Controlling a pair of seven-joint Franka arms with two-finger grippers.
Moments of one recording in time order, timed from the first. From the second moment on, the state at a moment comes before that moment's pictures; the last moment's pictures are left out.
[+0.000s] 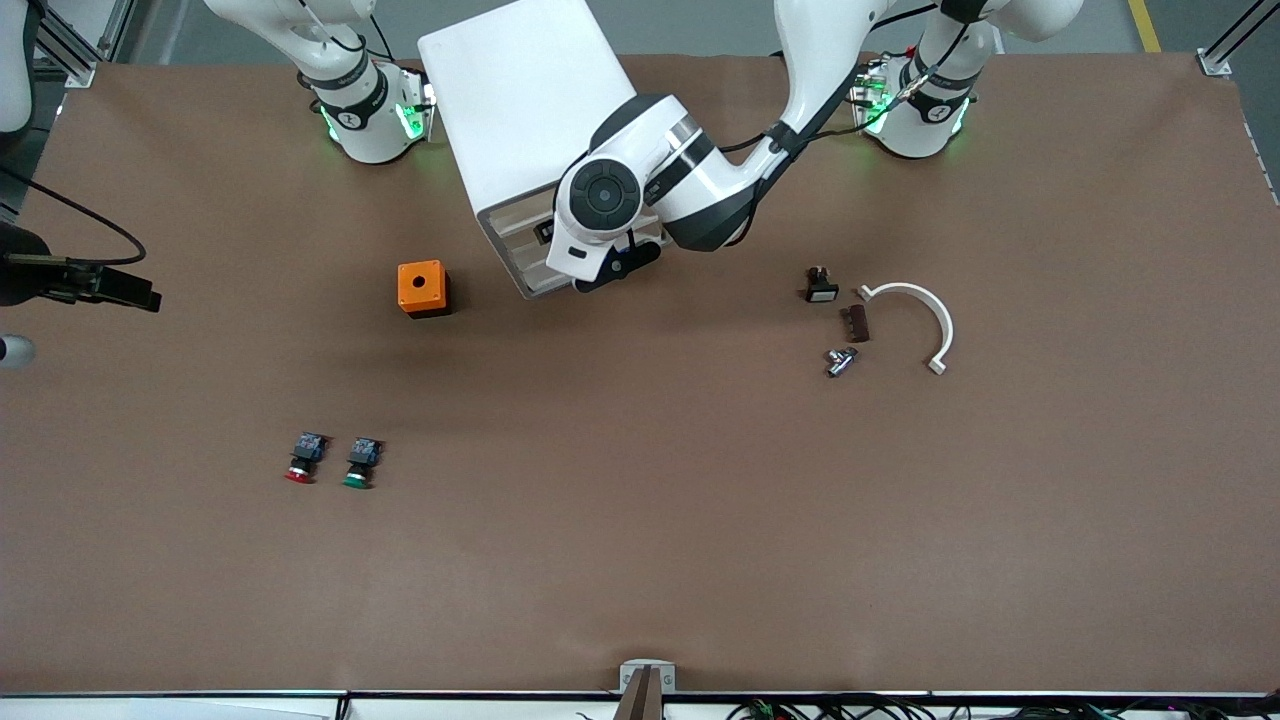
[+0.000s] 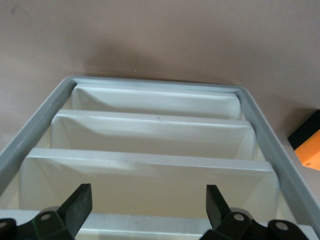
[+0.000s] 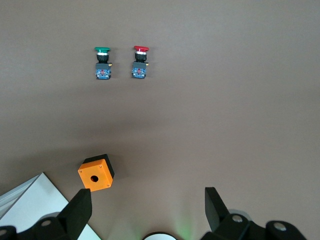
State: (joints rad) left arm -0.78 0.66 -0.21 -1.34 -0.42 1.81 -1.28; right arm -0.02 0.17 -0.07 -1.44 -0.02 1.42 0.03
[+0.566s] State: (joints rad) left arm -0.77 0.66 -0.21 -1.33 -0.42 1.82 -1.28; right arm -0.02 0.17 -0.06 -1.41 0.00 1.43 0.03
